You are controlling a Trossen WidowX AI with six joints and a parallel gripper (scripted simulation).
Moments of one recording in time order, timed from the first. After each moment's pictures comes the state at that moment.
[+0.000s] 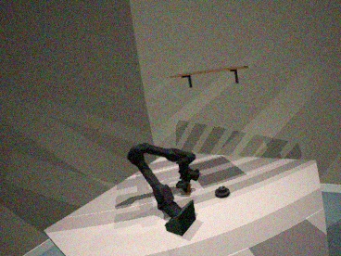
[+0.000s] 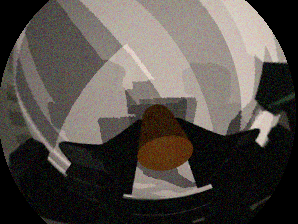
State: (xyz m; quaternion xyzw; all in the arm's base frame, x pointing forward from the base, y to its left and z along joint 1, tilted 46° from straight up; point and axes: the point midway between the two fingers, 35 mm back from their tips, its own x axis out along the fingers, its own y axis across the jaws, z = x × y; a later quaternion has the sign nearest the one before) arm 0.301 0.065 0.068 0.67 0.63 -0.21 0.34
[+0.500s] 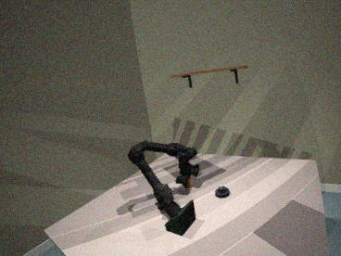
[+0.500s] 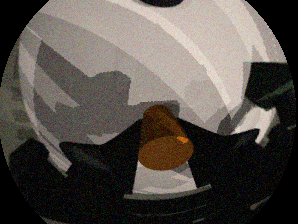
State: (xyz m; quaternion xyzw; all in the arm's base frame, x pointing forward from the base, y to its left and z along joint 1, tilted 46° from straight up) arm 0.302 0.043 0.088 0.67 0.63 -0.21 0.33
